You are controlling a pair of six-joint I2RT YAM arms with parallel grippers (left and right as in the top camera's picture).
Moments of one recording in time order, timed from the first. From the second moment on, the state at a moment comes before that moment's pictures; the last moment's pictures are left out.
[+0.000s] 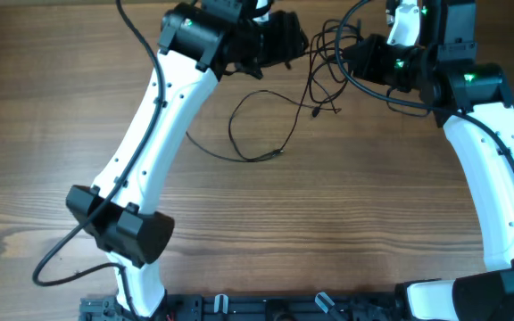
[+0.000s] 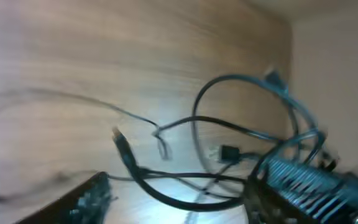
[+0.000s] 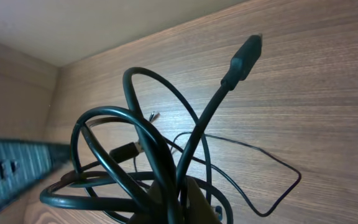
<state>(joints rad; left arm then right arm) -0.48 1.98 2.20 -1.09 0.33 -0.74 0.12 1.56 1.53 -0.72 -0.46 0.41</state>
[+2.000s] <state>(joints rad) -0.50 1.83 2.19 -1.37 0.08 -0.11 0.02 1.54 1.53 -0.80 -0.47 0.43</state>
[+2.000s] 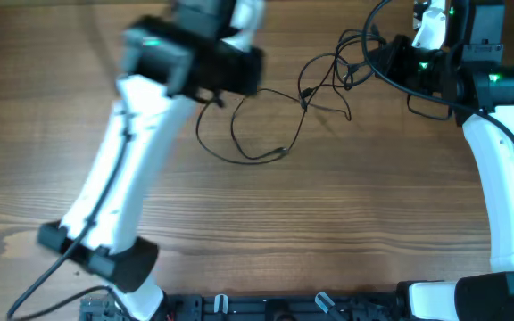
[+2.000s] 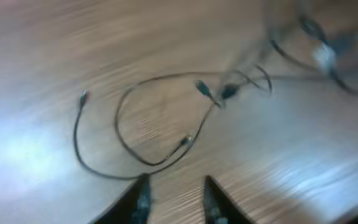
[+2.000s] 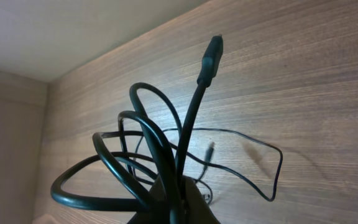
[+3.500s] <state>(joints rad) -0.66 2.06 2.18 -0.83 0.36 -2.09 0.02 1.54 1.53 -0.92 -0.22 0.72</state>
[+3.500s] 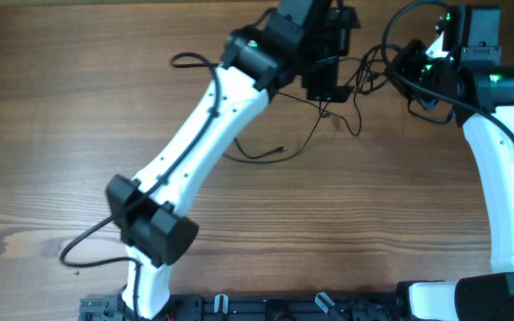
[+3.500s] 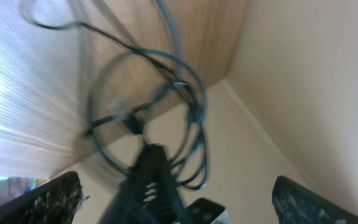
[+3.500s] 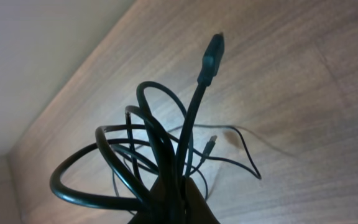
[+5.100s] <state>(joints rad) -0.42 1.97 2.19 -1.35 -0.15 -1.44 0.01 1.54 1.53 -1.00 -0.15 0.63</state>
